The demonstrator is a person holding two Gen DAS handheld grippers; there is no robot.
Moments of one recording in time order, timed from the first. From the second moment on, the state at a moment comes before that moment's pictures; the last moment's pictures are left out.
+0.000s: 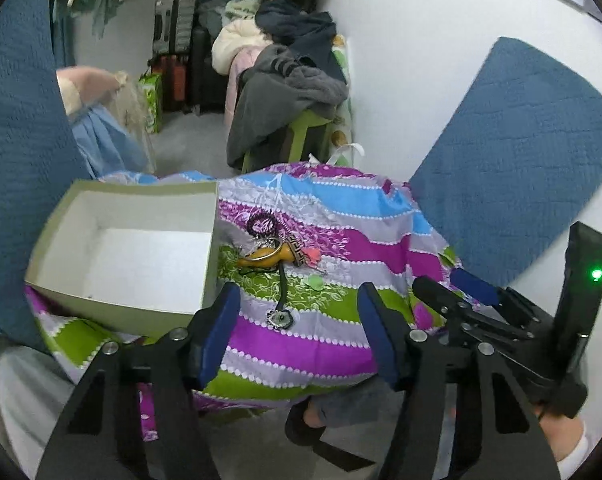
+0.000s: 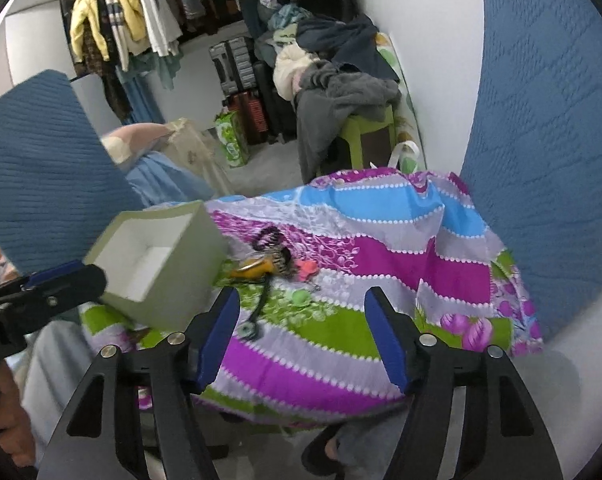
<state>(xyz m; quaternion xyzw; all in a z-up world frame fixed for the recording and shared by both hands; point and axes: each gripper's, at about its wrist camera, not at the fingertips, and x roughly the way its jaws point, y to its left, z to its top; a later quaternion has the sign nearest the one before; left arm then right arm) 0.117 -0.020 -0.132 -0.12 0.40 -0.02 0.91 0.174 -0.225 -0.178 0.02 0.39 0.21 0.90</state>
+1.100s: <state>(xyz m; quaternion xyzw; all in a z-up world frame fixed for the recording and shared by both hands) 0.279 -0.046 -0.277 -0.12 0.47 -0.02 0.87 0.317 -0.210 -0.297 0.06 0.51 0.29 0.81</state>
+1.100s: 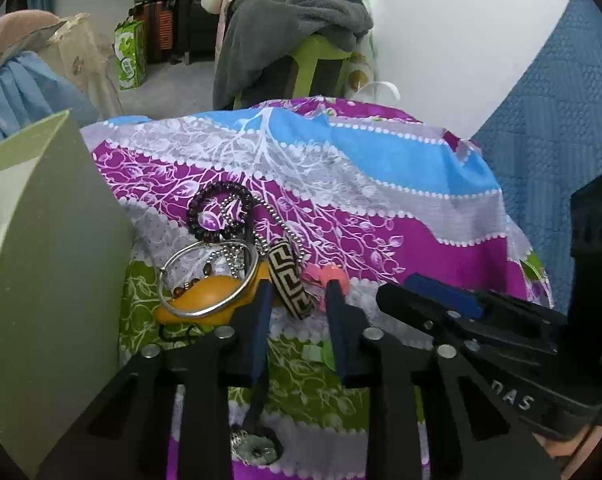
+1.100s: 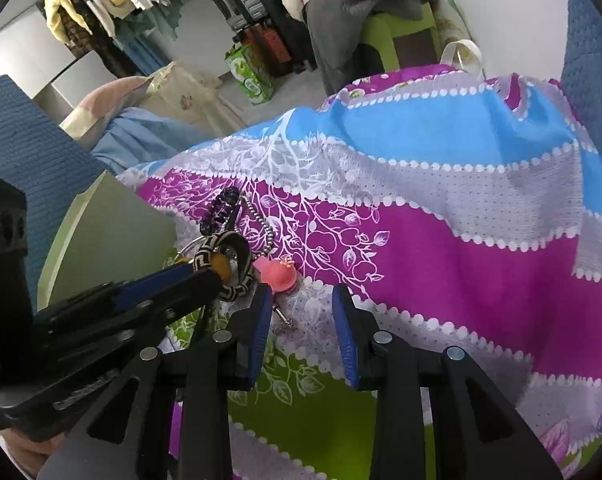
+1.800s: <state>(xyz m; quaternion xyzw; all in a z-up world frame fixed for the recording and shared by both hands) 0.239 -0.037 -0.252 -0.12 0.45 -0.03 0.88 0.325 -0.183 -0.315 0.03 0.52 0.32 0.80</state>
